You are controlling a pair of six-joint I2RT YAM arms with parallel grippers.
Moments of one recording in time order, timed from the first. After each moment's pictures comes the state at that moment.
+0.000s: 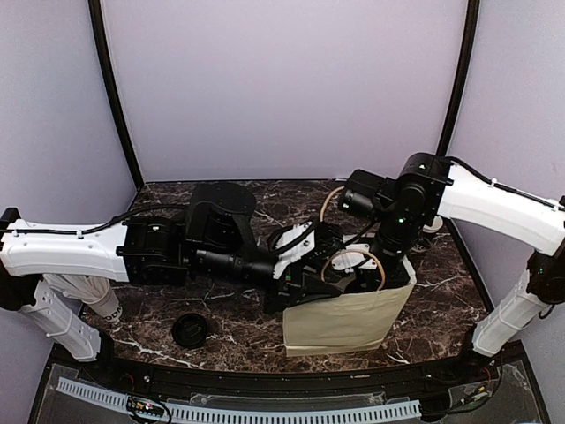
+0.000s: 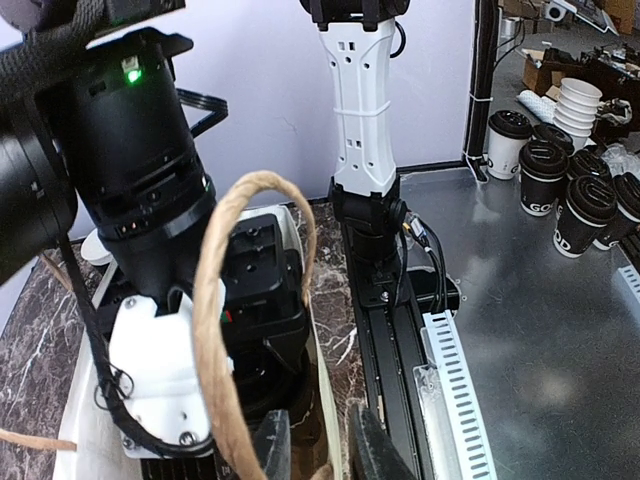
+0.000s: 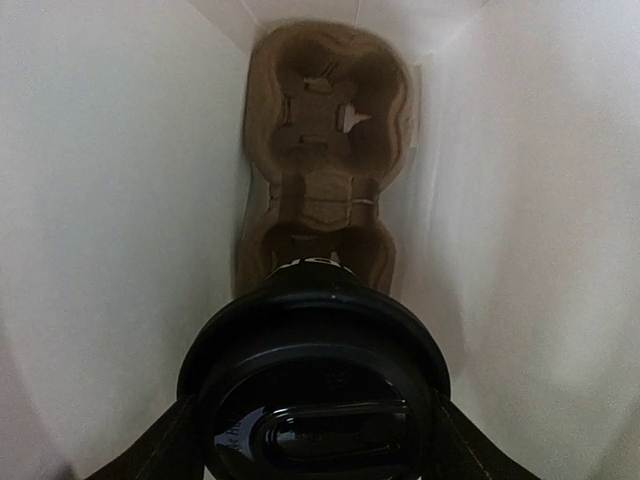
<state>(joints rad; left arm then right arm) -1.32 1.46 1.27 -0.17 0.24 0.21 1.02 1.52 1.52 -1.45 -0.15 -0.67</state>
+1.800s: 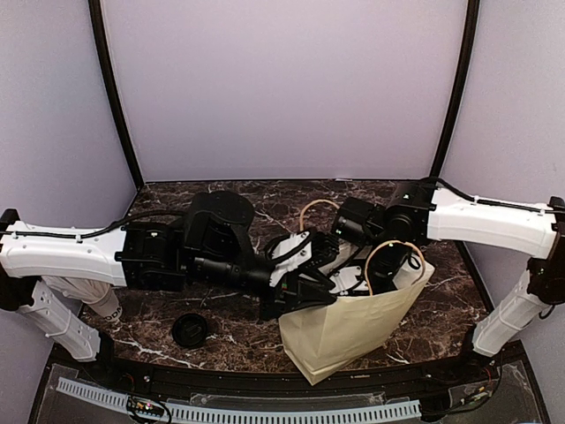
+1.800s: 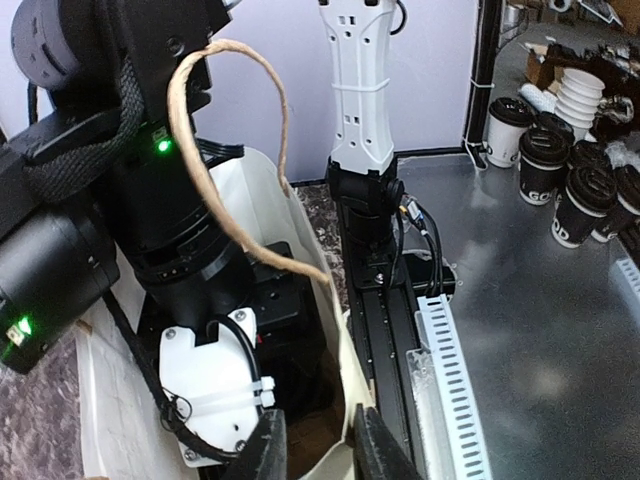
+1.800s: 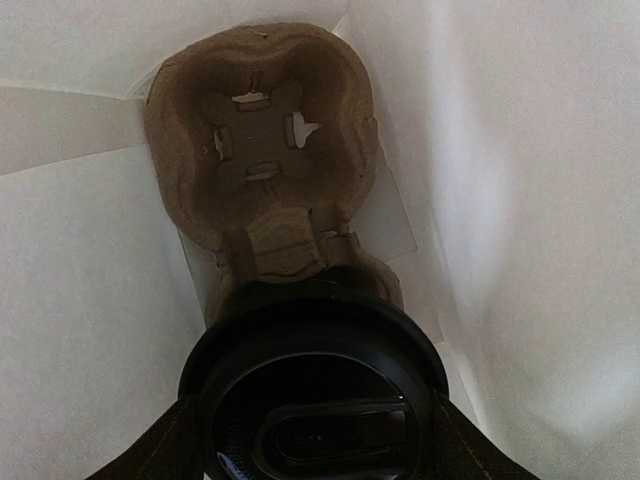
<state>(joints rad) -1.32 1.44 1.23 -0.17 0.22 0.20 1.03 1.53 1.32 -1.27 -0.20 -0.73</state>
